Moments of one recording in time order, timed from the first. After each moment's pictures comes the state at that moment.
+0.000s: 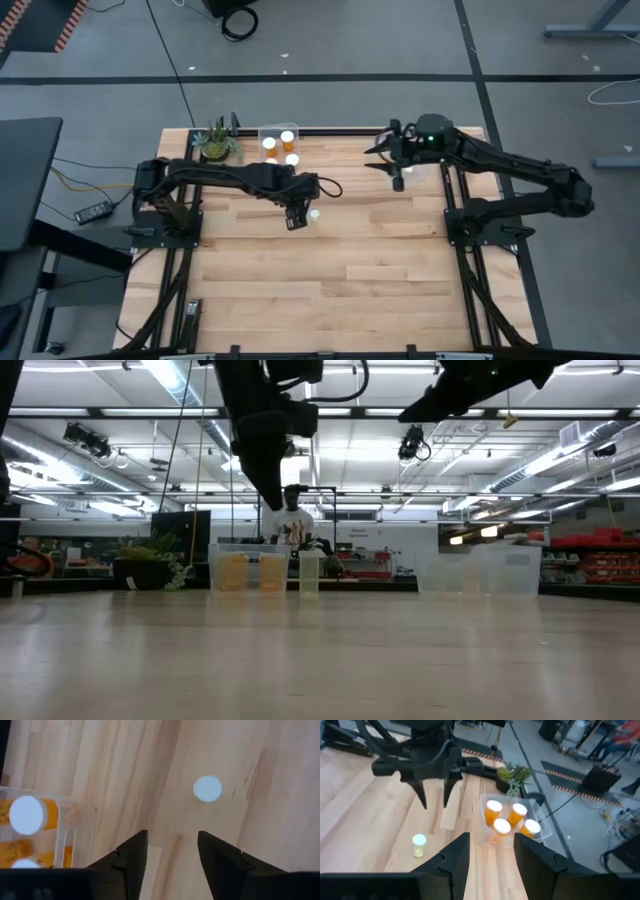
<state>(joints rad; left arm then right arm) 0.06 1.73 1.40 -0.88 -0.23 -0.12 -0.42 1.02 0.90 -0.25 -0.28 -0.42</state>
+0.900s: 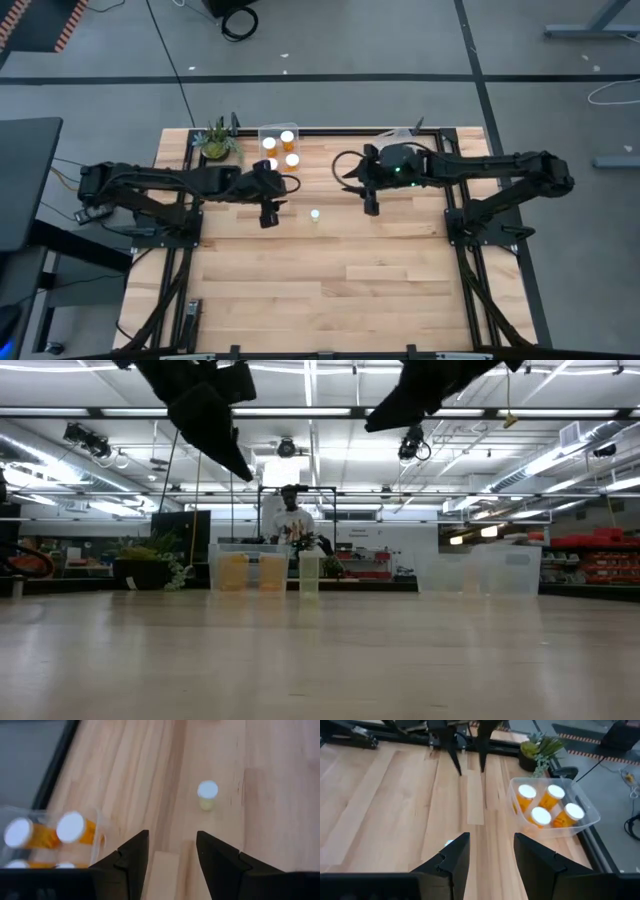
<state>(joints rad) 0.06 1.27 0.94 -0.51 -0.25 0.05 -0.11 1.27 1.01 -0.26 0.03 -0.17</state>
